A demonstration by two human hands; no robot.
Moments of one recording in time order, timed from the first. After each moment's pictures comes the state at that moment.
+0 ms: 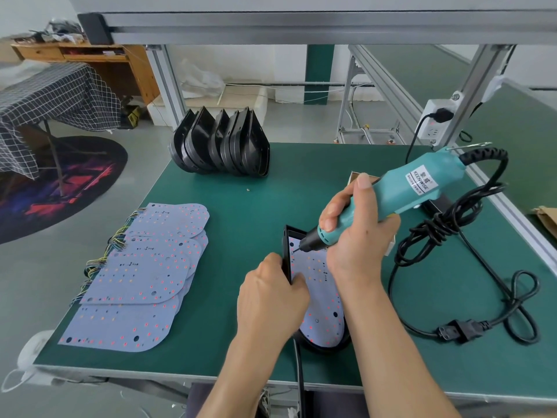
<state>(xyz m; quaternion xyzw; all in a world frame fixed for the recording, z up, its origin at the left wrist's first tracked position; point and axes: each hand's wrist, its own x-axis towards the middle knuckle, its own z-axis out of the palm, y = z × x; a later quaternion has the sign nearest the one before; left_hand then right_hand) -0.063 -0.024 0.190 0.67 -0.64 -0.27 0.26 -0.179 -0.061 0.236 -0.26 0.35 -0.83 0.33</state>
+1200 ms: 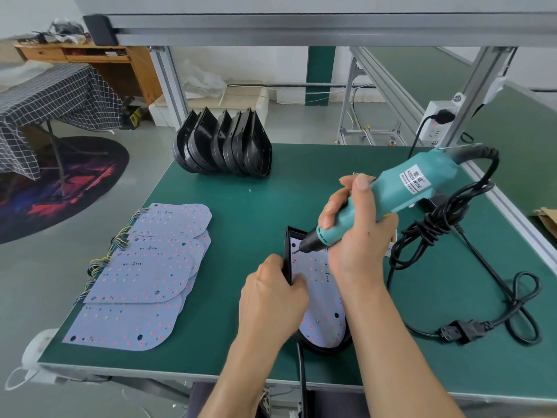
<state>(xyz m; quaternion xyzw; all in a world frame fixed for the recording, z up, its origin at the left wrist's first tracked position) -0.060 -0.026 0.183 0.66 -0.63 -0.29 0.27 -0.176 -0.056 0.237 -0.30 0.34 -0.82 0.35</state>
